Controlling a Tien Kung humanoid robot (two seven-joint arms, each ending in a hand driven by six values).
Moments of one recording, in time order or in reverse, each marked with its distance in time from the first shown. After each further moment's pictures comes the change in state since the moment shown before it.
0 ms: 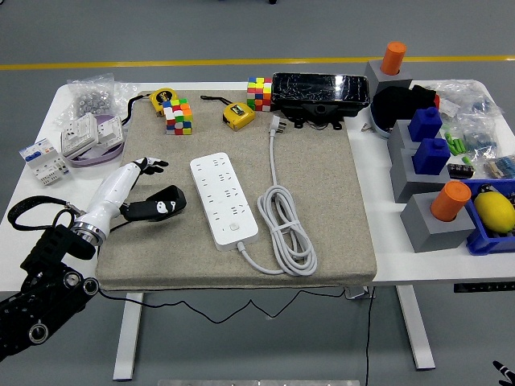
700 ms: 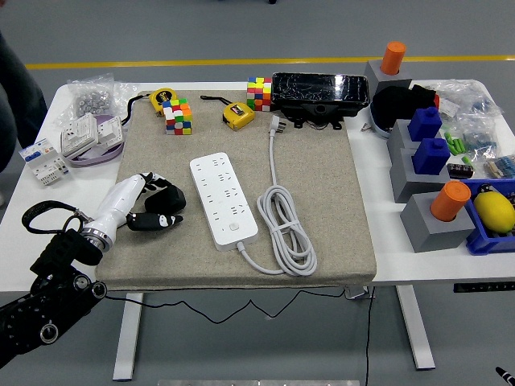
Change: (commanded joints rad) left arm -0.031 -0.028 0.044 0.068 -0.024 -0.004 0.027; right arm -0.013 0.007 0.024 -0.001 -0.013 0.000 -0.004
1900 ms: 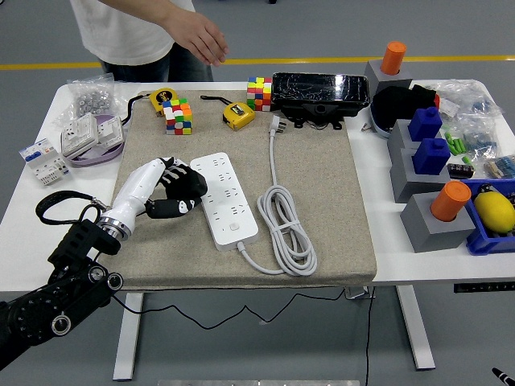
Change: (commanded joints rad) left arm -0.050 -0.026 0.059 -0.058 -0.065 0.032 -0.041; right arm 0.004 0.000 -0.020 -0.001 0.009 0.001 0.000
